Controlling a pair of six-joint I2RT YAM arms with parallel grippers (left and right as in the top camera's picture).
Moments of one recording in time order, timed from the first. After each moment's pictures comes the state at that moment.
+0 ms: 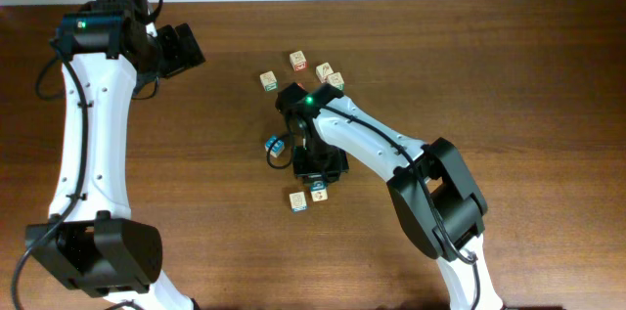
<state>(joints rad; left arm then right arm) 0.04 1.85 1.97 -1.24 0.00 -0.39 0.68 2.22 1.72 -1.20 -0.19 0.55</state>
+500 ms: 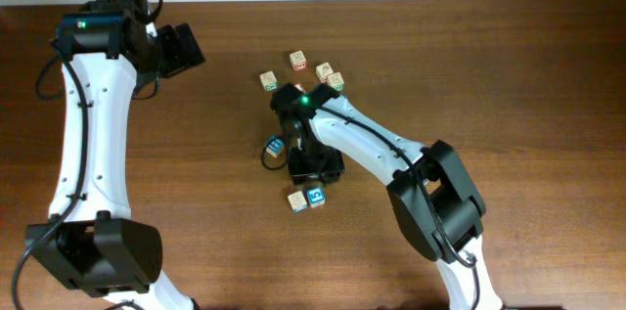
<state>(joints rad) 0.04 1.85 1.97 -1.24 0.00 -0.39 0.70 2.21 1.78 -1.23 -0.21 0.52</state>
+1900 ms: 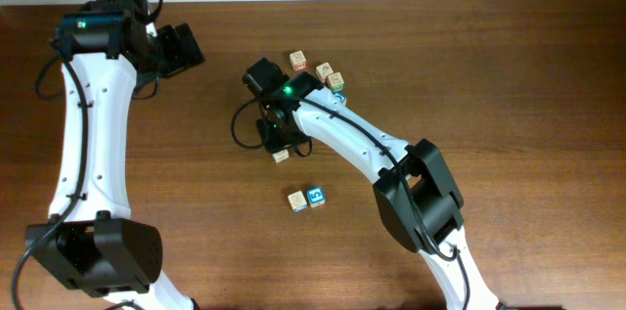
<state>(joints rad) 0.04 1.85 1.97 -1.24 0.00 -0.39 0.72 2.33 1.99 -1.01 -0.07 0.34</state>
